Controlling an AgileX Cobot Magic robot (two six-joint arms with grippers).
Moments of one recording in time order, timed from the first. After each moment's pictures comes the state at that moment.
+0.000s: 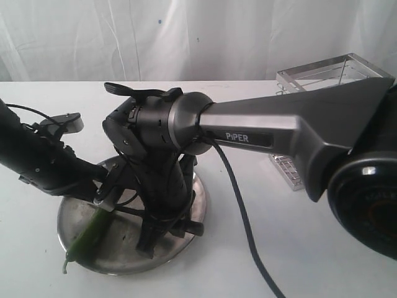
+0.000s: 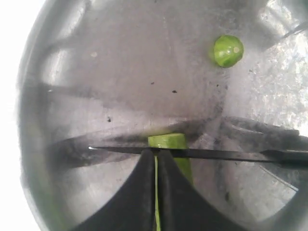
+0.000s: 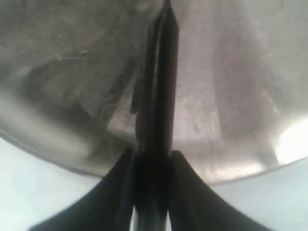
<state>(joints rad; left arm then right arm) -0.09 1.72 -0.92 -0.71 0.62 0.62 0.92 2.18 -1.68 -0.16 1.21 -0.24</state>
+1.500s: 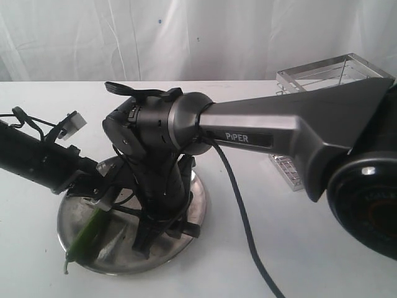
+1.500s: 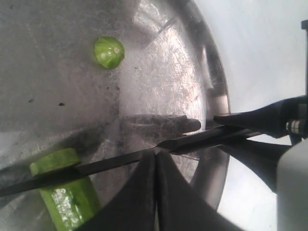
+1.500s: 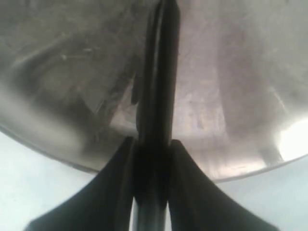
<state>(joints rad) 0.05 1.86 -0.96 -1.13 1.00 1.16 0.92 2.18 -1.68 -0.13 1.19 -0.24</state>
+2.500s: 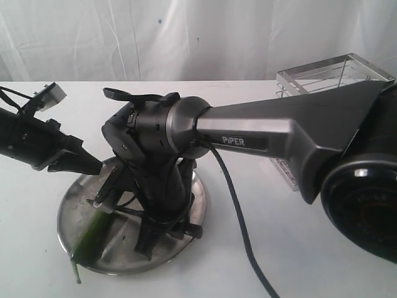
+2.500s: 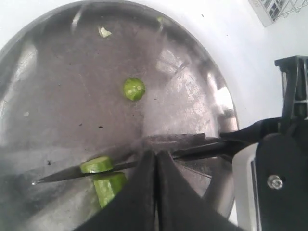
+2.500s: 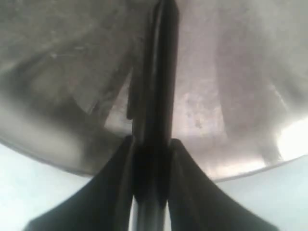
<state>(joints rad) 0.08 1.71 -0.97 -1.06 0.93 1.09 0.92 2.19 -1.67 -0.17 1.21 -0.20</state>
